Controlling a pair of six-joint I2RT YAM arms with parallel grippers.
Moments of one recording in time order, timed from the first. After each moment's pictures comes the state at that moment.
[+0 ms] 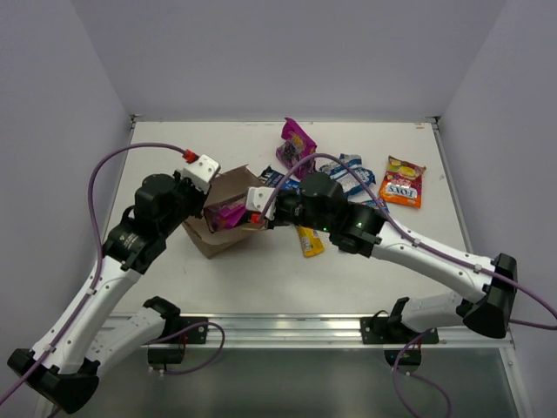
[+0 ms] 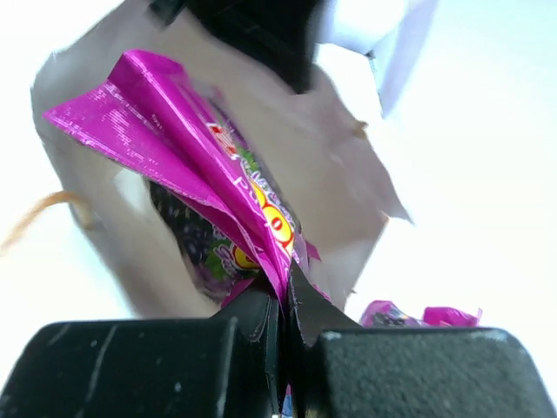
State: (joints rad) left arm -0.47 0.84 0.97 -0.47 -0.05 0.26; right arm 1.04 1.32 1.21 -0.18 -0.10 -0.64
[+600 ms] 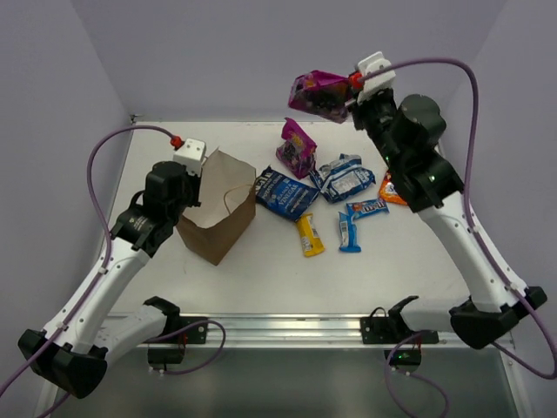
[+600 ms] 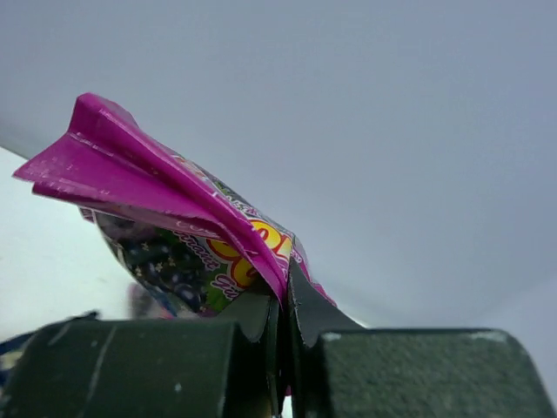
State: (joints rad) left arm -0.42 0.96 1.01 -0.51 -0.28 0.03; right arm 0.57 1.26 1.62 -0.23 0.17 -0.40
